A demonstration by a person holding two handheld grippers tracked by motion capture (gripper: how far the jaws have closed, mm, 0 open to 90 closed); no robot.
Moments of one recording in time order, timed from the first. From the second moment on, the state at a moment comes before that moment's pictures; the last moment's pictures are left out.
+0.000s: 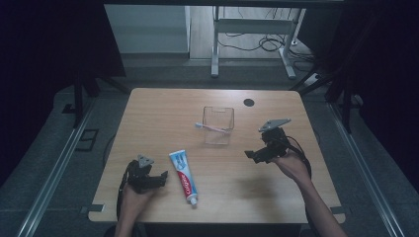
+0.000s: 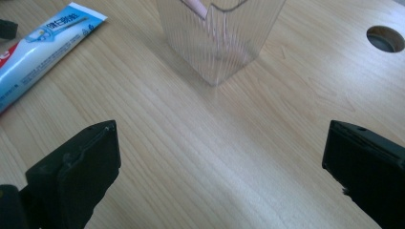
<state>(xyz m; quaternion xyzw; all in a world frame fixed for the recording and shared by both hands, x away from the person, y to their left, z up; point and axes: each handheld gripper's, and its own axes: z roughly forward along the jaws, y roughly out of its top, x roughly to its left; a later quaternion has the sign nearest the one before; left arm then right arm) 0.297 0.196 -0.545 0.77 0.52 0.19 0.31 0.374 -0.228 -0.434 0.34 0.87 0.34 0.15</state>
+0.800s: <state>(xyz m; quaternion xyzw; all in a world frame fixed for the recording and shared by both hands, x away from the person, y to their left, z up) 0.297 0.196 -0.545 0.77 0.52 0.19 0.32 0.331 -0.262 -0.470 0.35 0.86 0.32 0.15</state>
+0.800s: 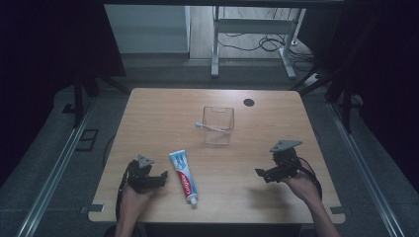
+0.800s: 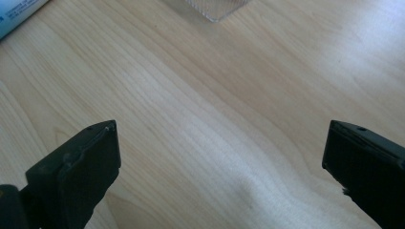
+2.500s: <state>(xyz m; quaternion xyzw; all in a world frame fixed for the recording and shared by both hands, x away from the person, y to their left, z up) 0.297 0.190 -0.539 0.78 0.51 0.19 0.31 0.287 -0.273 -0.542 0.38 0.85 0.34 0.15</state>
